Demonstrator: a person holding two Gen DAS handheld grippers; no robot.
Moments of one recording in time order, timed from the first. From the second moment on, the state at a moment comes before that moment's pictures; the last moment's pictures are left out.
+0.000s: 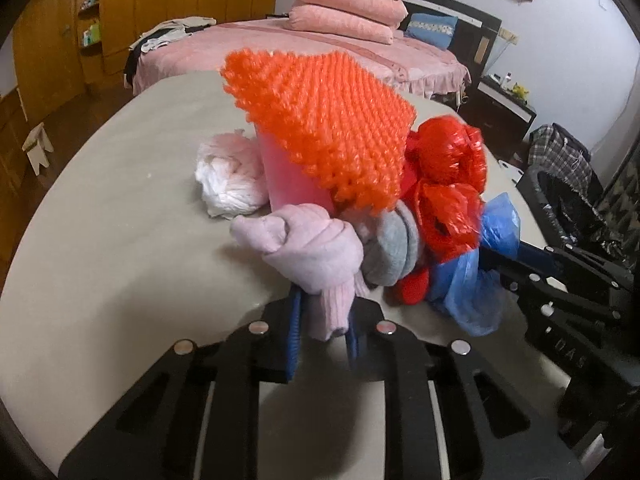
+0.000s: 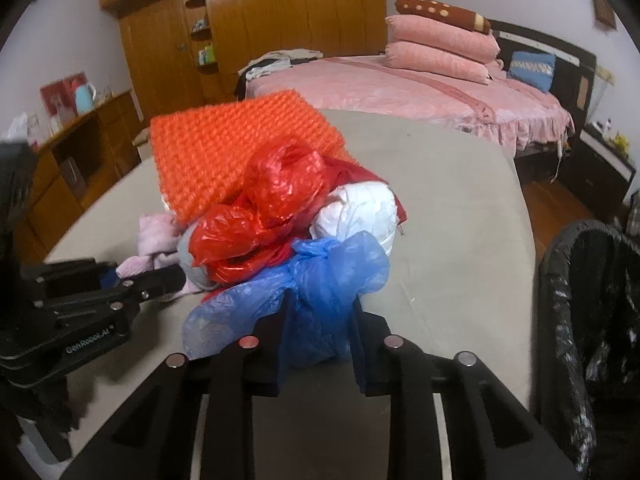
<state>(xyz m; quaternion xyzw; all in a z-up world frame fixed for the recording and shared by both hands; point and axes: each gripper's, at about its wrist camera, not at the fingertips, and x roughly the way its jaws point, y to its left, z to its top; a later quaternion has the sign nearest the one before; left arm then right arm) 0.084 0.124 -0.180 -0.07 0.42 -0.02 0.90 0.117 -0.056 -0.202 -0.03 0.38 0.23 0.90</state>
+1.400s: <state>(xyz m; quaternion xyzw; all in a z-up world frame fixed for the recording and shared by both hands) 0.111 -0.156 -0.097 -0.02 0.32 -0.33 0.89 0.080 -0.332 -0.127 0.06 0.30 -0.07 0.95</state>
